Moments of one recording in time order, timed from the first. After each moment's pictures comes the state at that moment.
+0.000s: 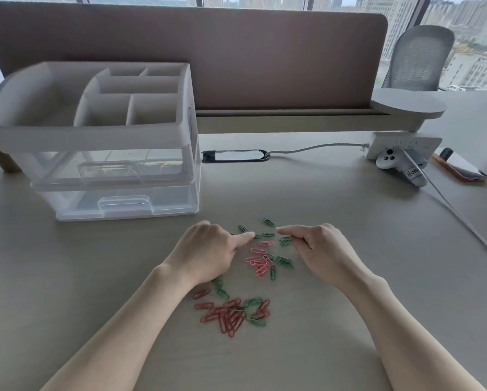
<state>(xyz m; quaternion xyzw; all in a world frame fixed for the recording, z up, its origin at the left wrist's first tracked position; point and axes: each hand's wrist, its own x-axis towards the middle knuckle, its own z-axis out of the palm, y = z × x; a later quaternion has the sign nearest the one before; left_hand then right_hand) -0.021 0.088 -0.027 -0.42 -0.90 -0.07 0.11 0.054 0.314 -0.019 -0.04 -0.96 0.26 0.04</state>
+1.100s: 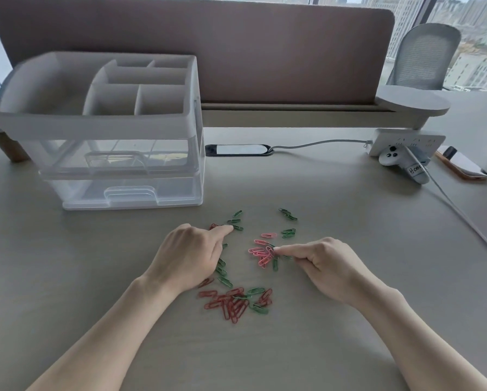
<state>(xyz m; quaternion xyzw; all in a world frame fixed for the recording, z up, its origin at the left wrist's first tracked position) 0.006 0.056 -0.030 -0.34 -0.91 -0.18 0.14 0.083 0.313 -0.029 0.04 -0.98 0.21 0.00</state>
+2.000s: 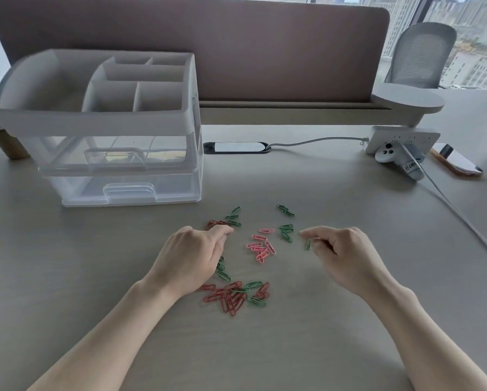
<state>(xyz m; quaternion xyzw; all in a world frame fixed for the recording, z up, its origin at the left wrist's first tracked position) 0.023 0.059 -0.029 -0.33 -0.91 -0.22 0.14 0.096 0.326 -0.018 -0.07 -0.96 0.25 0.08</state>
